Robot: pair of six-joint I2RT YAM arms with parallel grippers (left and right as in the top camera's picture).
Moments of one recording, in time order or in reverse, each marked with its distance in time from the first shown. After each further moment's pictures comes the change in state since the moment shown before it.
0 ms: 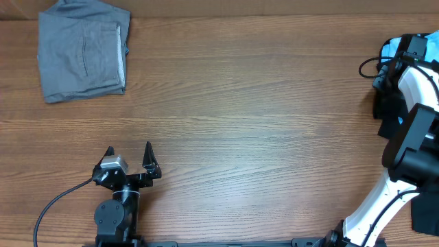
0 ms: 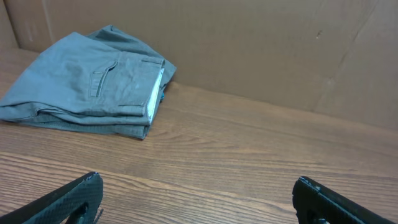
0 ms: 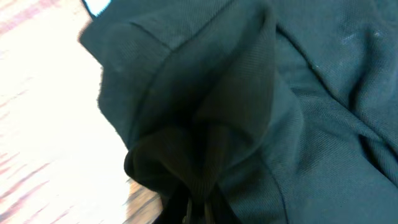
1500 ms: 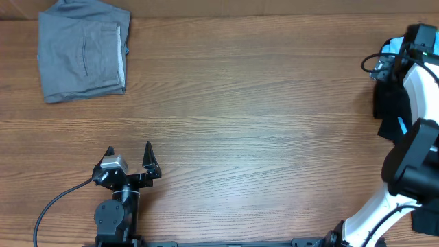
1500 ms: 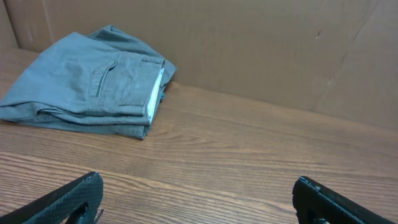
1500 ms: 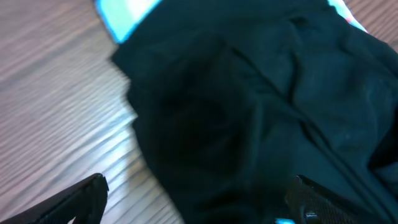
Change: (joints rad) left arm 0.000 0.000 0.000 0.000 0.000 0.000; right arm 0.009 -0.122 -0.004 -0.074 0.028 0.004
